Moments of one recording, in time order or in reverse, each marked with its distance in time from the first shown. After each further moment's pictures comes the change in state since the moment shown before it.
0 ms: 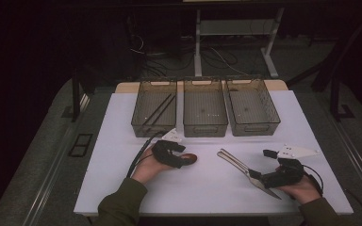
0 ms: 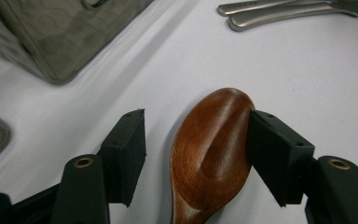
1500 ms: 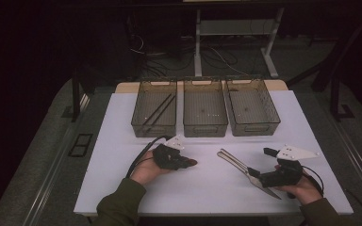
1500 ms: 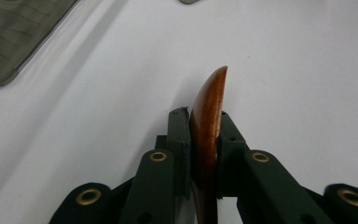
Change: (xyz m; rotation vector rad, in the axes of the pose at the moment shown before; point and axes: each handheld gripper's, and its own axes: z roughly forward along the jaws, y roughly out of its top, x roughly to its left) left arm -0.014 0.000 -0.003 0.079 -0.087 0.119; right arm 0.003 -0.001 0.002 -0.048 -0.056 -0.022
